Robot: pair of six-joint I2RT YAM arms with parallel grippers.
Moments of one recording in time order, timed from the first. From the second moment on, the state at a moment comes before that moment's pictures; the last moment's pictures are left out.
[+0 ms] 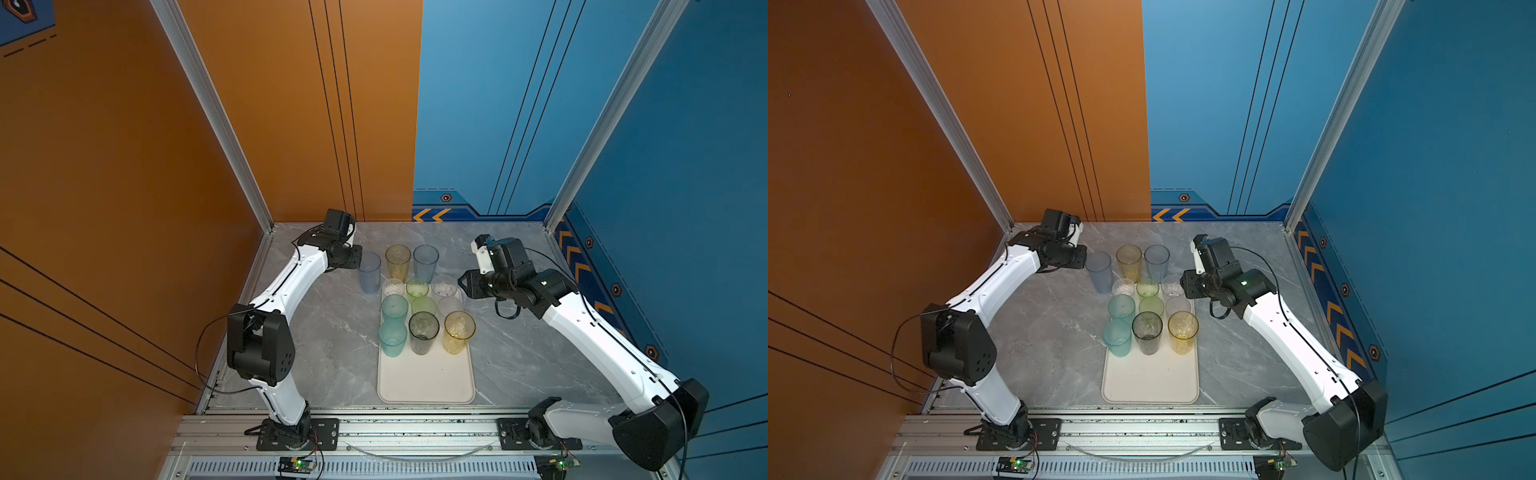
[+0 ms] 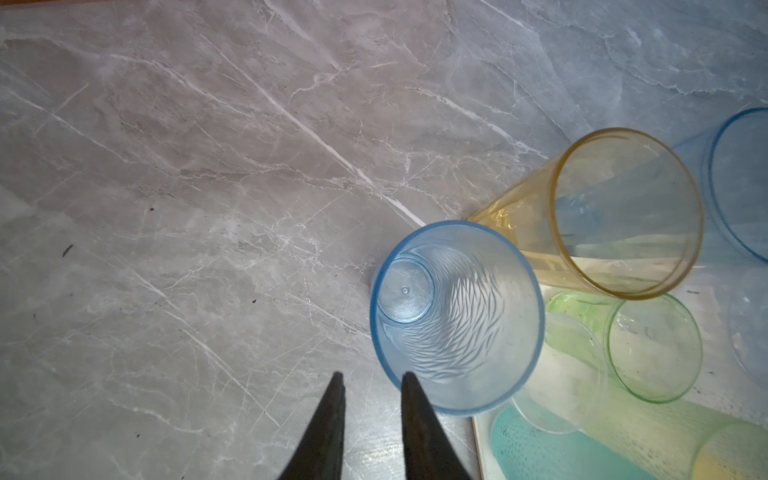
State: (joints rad) left arm -0.24 1.74 1.56 -0.79 0.02 -0.12; right arm 0.48 1.28 1.26 -0.79 -0.03 0.31
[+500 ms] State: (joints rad) left arm -0.24 1.84 1.62 -0.81 0.02 -0.09; right arm 0.48 1.30 1.26 -0.79 -0.04 0.31
